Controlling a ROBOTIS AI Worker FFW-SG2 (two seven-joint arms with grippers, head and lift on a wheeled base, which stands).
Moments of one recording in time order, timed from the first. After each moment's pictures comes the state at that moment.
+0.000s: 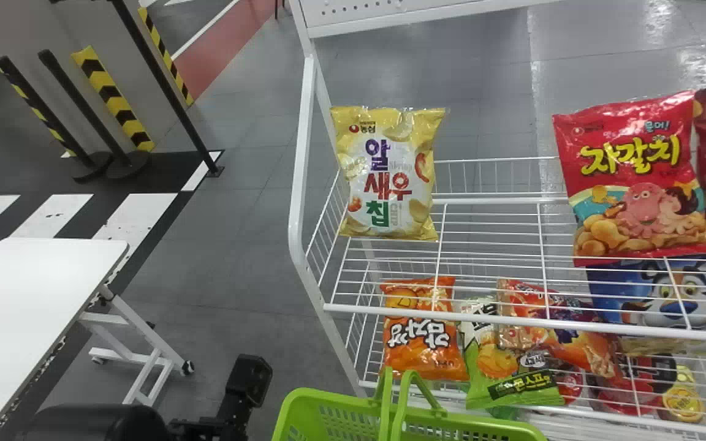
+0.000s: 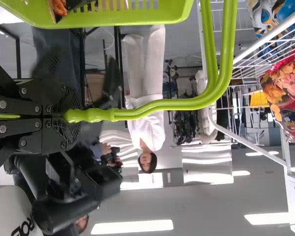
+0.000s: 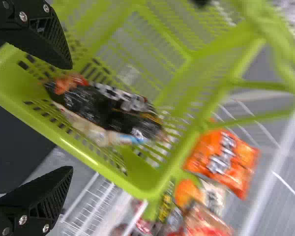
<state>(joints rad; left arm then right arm) 0.36 0.40 0.27 -1.93 0.61 1.57 -1.40 0.40 -0.22 0.69 -2.61 -0.01 1.57 -0.06</state>
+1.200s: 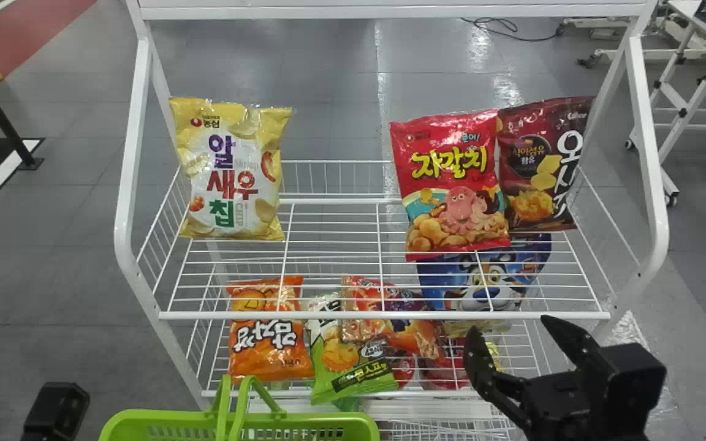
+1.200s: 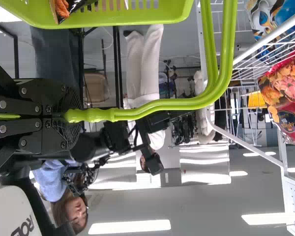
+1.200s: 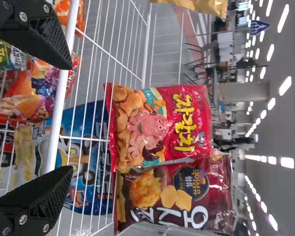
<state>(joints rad) 0.36 0.39 0.27 -1.93 0.61 1.57 -1.40 0.52 -0.20 0.15 -2.04 -0.09 0.17 -0.05</state>
